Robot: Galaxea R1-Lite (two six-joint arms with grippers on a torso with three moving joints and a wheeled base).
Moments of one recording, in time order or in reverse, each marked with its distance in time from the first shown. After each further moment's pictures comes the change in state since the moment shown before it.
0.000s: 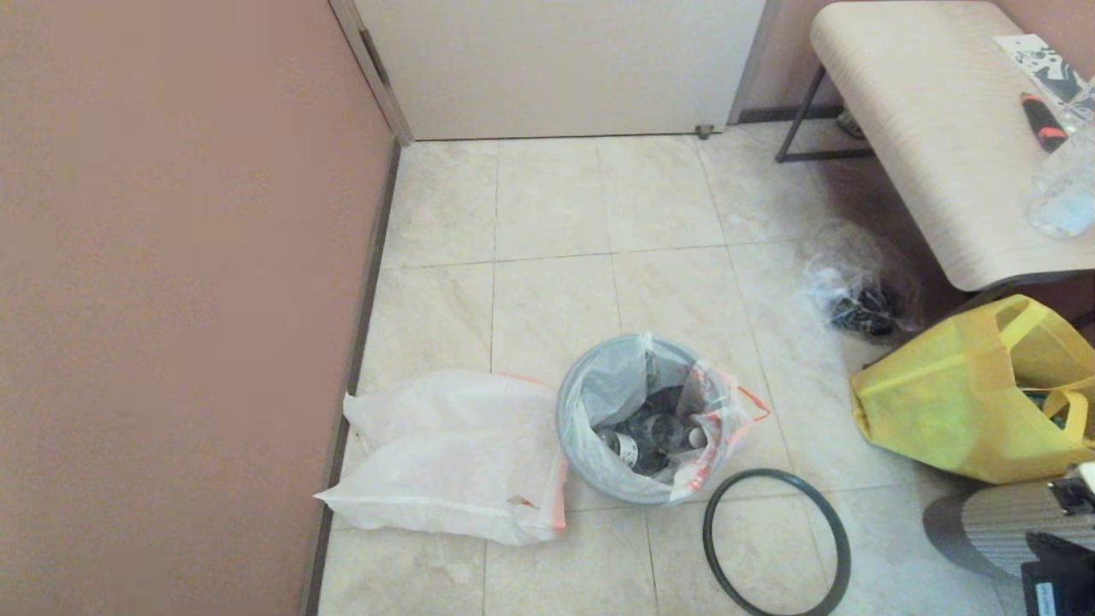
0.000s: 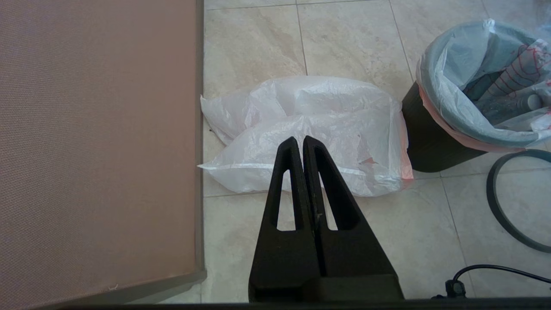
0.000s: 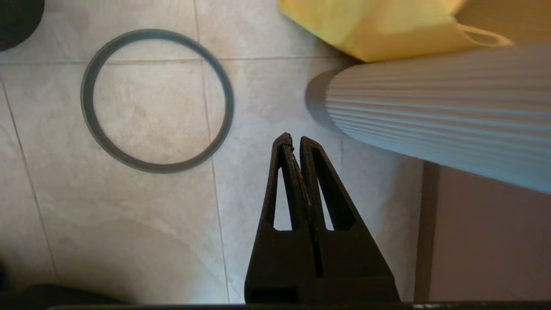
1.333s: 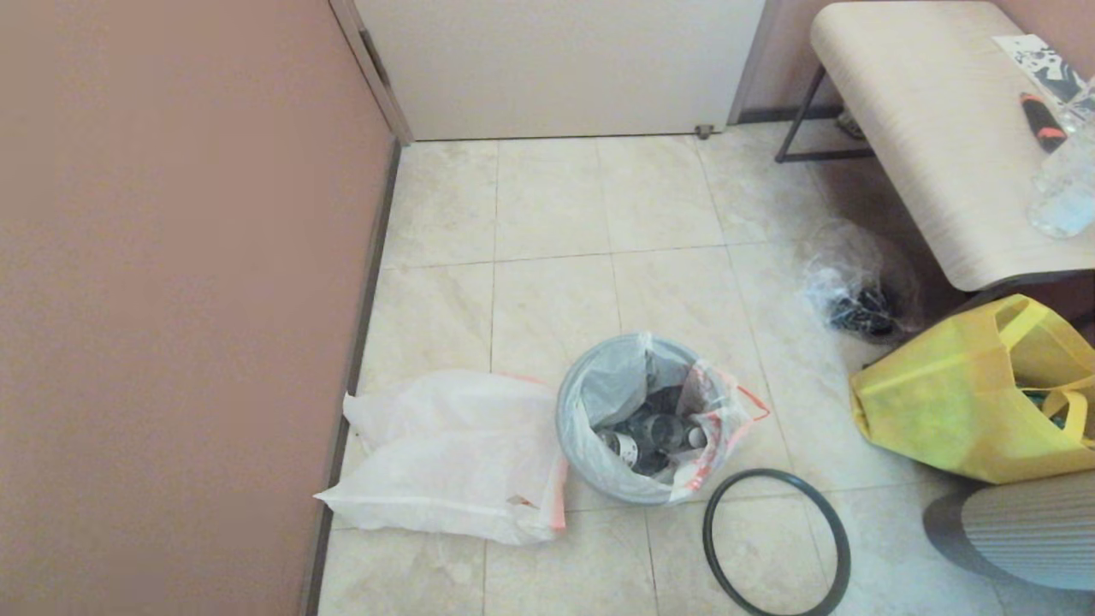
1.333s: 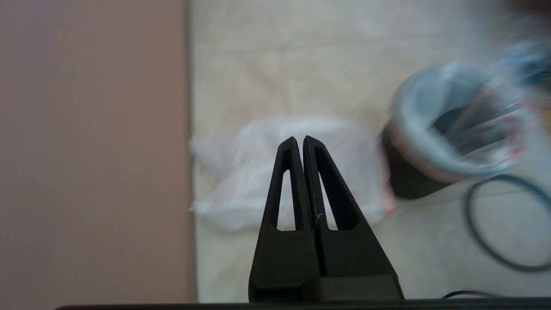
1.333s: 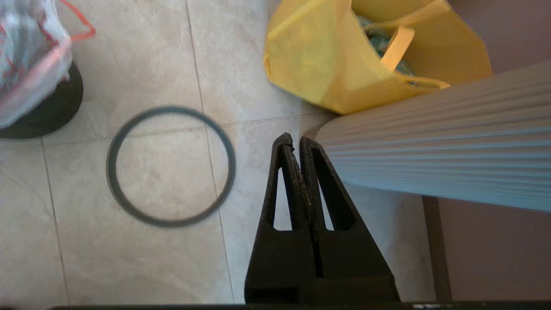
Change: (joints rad) left arm -0.001 0.068 -0.132 -0.026 -0.063 0.010; right arm 0.000 -0.341 -0.030 0.131 0.000 0.006
